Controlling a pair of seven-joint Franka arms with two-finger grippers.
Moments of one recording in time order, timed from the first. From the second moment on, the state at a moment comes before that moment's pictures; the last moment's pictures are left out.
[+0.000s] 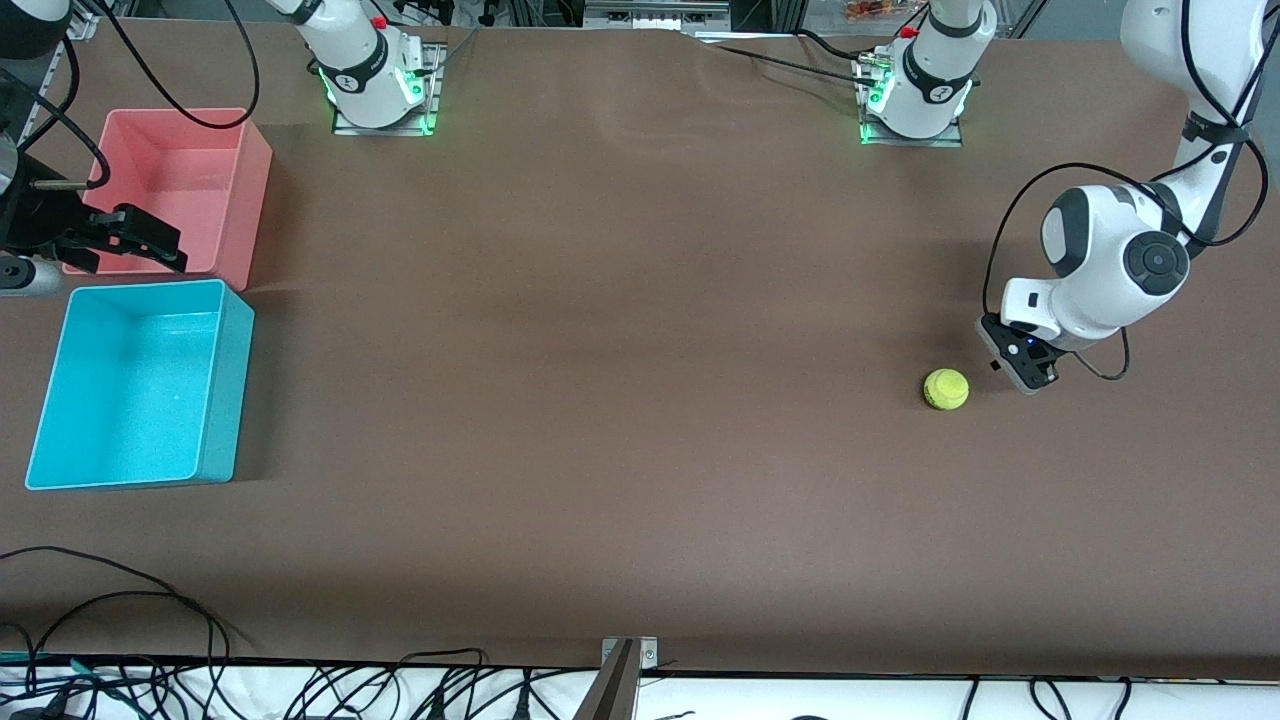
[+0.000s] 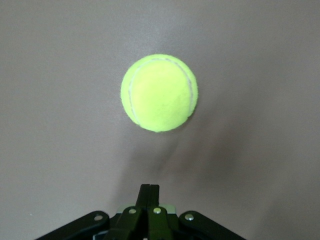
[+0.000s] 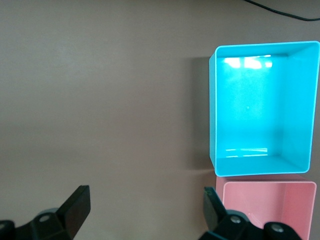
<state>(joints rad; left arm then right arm) 0.16 0.32 -0.06 -2.23 0.08 2.56 1.11 0.04 0.08 -0.04 -1.53 0.00 1.58 -0.01</state>
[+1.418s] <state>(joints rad) 0.14 0.44 -0.05 -2.16 0.08 2.64 1.41 0.05 0.08 -0.03 -1.53 0.00 1.58 -0.01</state>
